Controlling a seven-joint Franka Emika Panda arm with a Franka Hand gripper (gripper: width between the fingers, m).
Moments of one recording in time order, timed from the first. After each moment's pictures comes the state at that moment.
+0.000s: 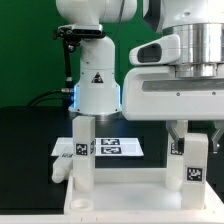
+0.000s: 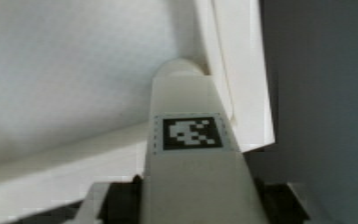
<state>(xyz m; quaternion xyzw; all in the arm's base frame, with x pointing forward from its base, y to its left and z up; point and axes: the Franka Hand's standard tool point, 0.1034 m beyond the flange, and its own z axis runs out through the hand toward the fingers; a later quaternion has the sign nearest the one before) 0.636 0.108 0.108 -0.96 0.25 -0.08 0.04</state>
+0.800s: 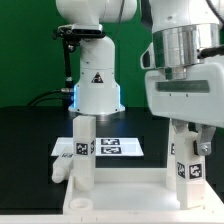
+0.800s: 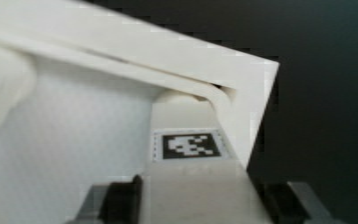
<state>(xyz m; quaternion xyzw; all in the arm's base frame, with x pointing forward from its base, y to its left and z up) 0.631 0.111 0.107 -0.77 0.63 -0.02 0.10</state>
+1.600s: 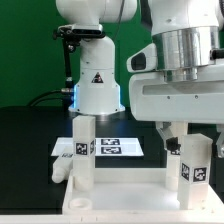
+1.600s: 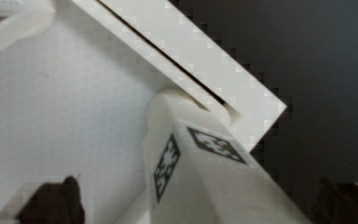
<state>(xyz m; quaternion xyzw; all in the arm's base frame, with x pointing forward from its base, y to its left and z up) 0.629 0.112 0.105 -0.85 0.51 -0.03 0.09</state>
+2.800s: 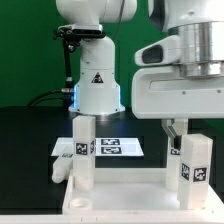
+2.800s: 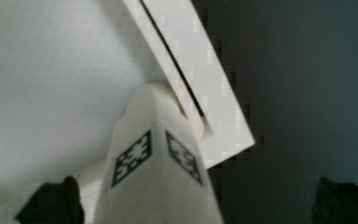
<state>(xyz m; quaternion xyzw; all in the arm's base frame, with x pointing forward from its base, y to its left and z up) 0.630 0.130 0.109 -0.98 0.15 -0.07 0.04</state>
